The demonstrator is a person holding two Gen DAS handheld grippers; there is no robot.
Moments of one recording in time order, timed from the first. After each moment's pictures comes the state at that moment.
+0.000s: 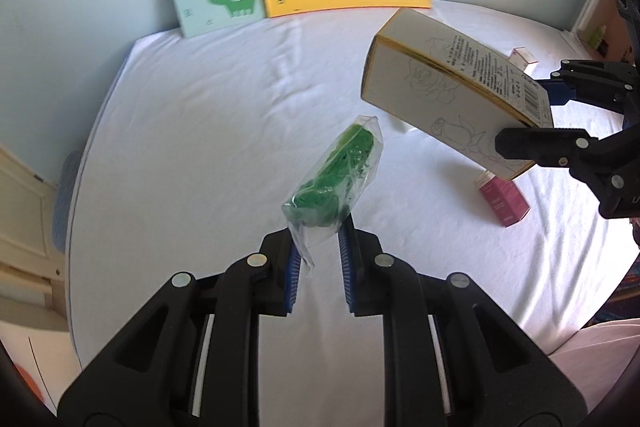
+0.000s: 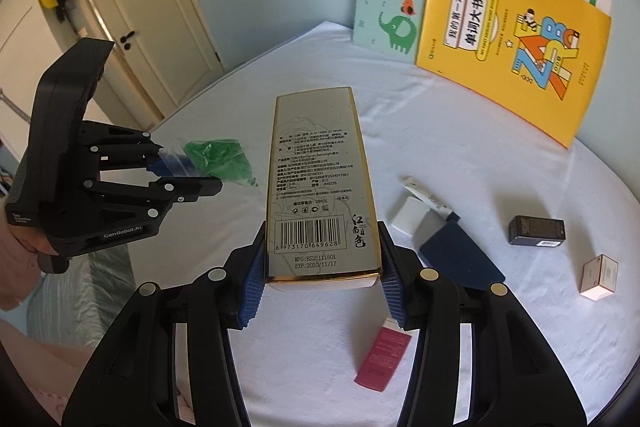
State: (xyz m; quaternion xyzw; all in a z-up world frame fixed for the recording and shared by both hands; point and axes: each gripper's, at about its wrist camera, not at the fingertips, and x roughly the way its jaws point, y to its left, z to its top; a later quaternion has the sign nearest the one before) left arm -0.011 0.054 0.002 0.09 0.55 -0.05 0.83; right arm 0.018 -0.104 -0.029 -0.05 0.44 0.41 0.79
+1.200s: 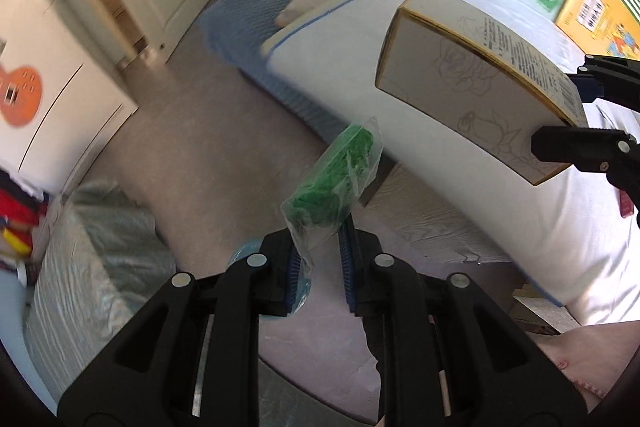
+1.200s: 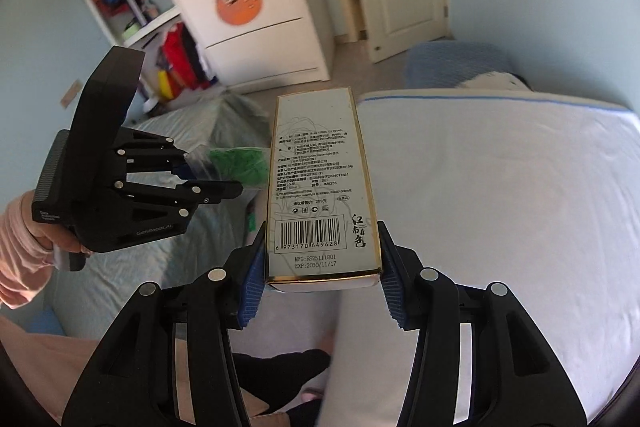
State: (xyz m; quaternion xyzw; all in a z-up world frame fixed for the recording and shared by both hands) left arm -0.286 0.307 -0.001 -0.14 0.55 0.29 0.77; right arm -0.161 0.239 0.001 -0.22 0.39 0.71 0.54
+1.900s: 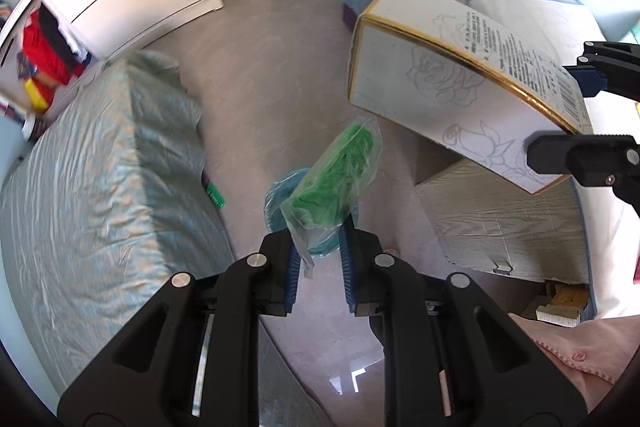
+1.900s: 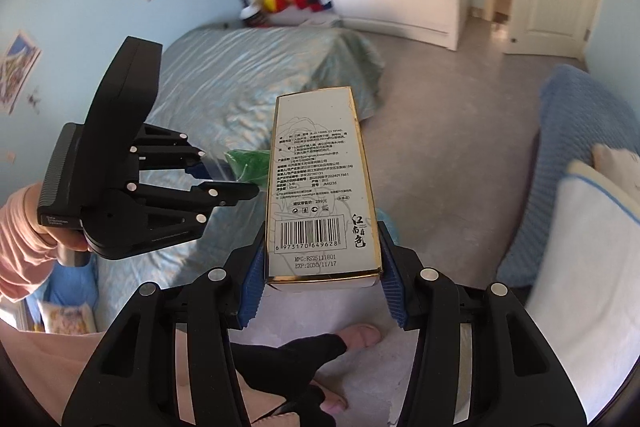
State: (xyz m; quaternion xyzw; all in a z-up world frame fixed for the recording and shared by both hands) left arm -0.438 0.365 -0.031 -0.28 0.54 0.42 0.68; right arm -0.307 0.366 -0.017 -0.34 0.36 0.79 0.36
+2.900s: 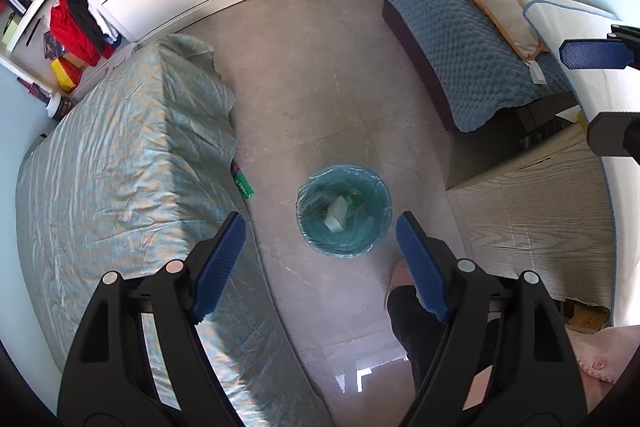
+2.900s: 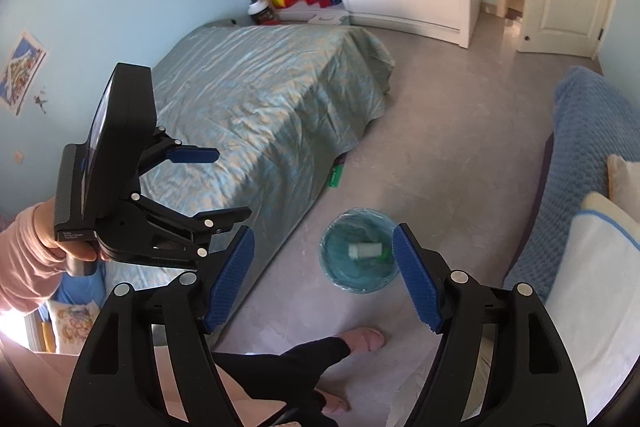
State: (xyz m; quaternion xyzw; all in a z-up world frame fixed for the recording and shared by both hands) left arm -0.460 0.389 -0.040 -0.28 0.54 0.46 0.64; right arm -0.299 0.385 -0.019 -0.33 0.38 0.79 0.36
